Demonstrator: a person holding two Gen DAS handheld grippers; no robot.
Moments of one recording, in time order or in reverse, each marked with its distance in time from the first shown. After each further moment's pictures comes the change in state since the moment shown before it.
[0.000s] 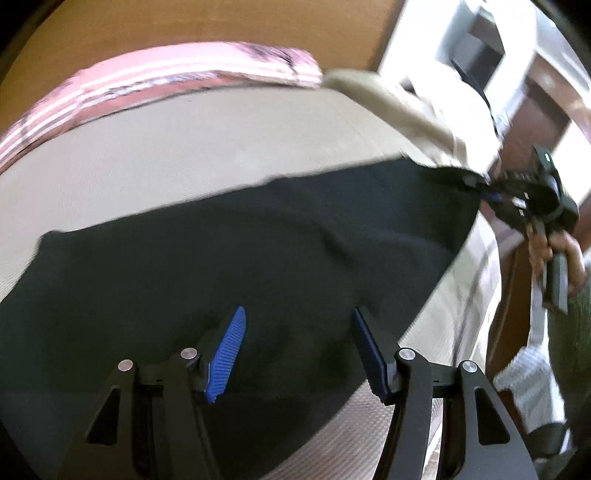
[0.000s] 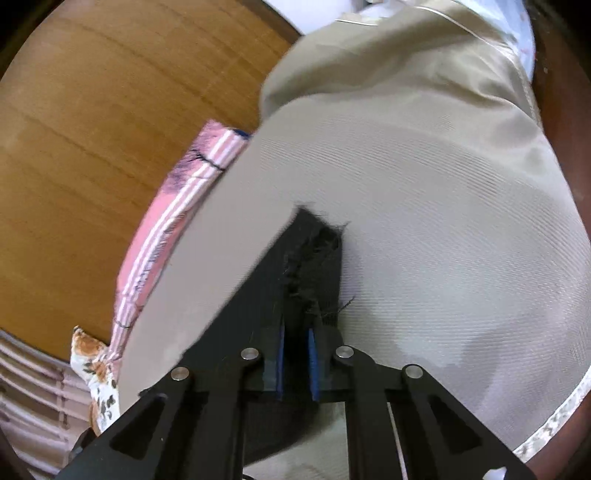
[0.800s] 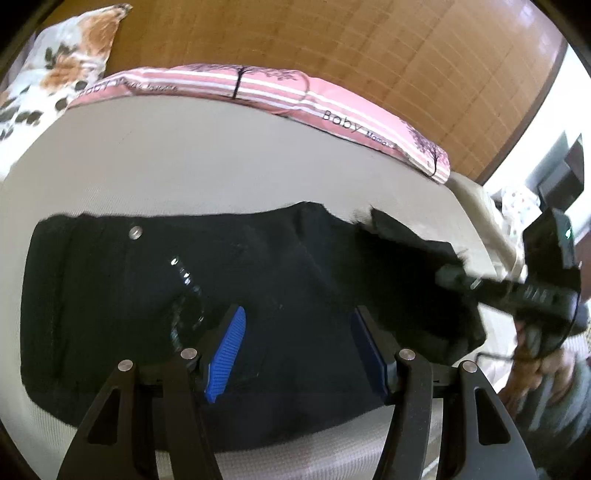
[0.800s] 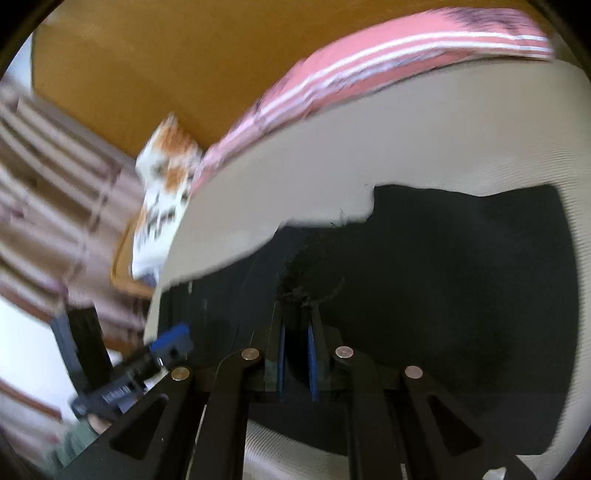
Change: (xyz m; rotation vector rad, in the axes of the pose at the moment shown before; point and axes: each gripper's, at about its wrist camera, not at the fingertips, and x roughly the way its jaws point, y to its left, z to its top) left arm -0.143 0.149 -0.079 -0.431 -0.169 0.160; right arm 0.130 0.269 -0.222 -0.599 0.525 0.267
